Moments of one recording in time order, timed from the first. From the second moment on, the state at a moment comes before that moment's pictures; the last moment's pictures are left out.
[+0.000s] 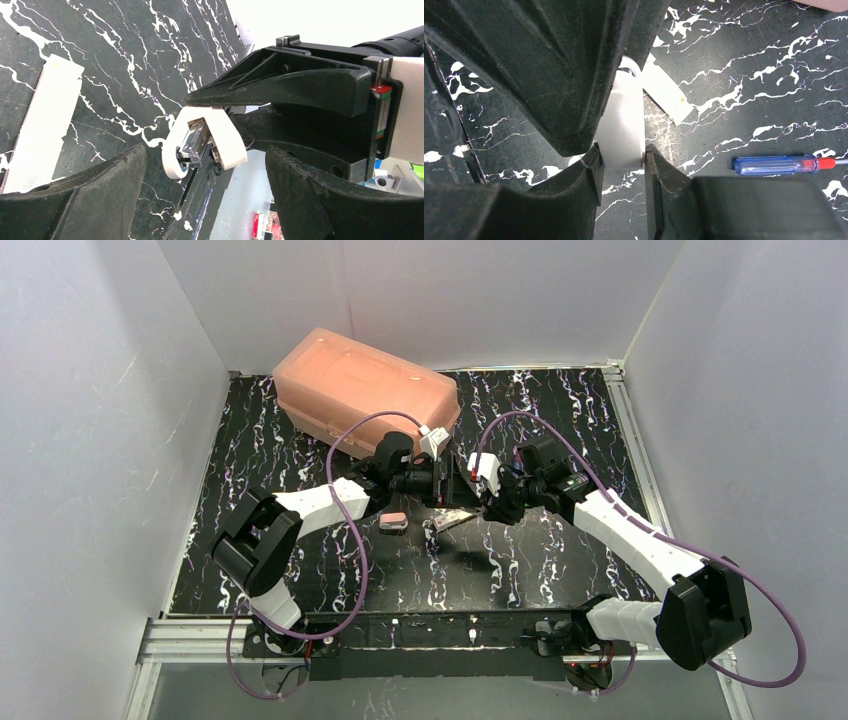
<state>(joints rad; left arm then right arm) -0.68 1.67 0.95 0.28 0.73 -0.81 0.53 1.22 0.89 -0.56 -0.50 -0.63</state>
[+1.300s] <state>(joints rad) -0.70 1.75 1.02 0.28 0.77 -0.89 0.53 1.23 0.89 -0.57 -0.48 -0.60</state>
